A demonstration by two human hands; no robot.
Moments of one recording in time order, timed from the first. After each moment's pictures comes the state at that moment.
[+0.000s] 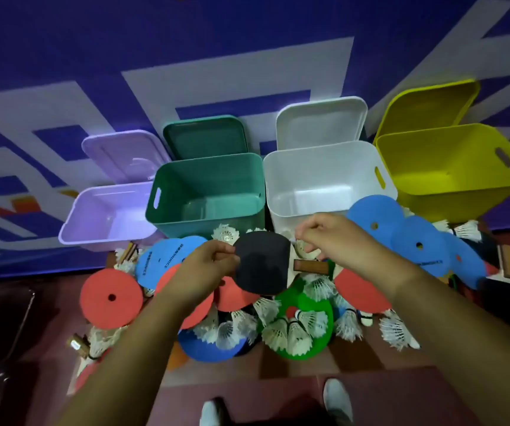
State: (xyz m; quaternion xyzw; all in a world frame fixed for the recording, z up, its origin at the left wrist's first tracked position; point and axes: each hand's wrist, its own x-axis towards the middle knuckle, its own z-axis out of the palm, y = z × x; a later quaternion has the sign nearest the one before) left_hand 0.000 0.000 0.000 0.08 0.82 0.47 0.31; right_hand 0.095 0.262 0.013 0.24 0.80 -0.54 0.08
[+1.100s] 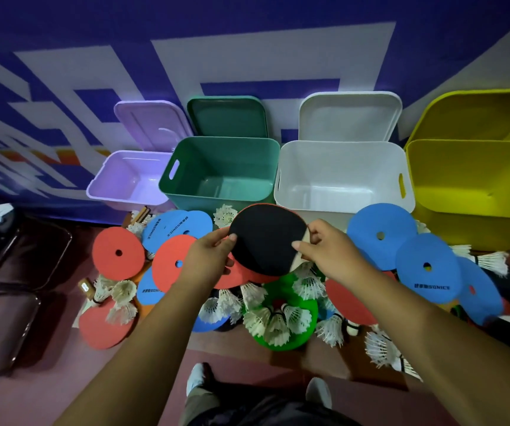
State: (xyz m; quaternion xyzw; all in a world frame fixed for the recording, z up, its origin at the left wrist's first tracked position) left_hand 0.037 0.044 -0.034 -0.09 0.78 0.59 0.18; right_hand 0.093 0.296 -0.062 0.17 0.87 -0.46 0.08
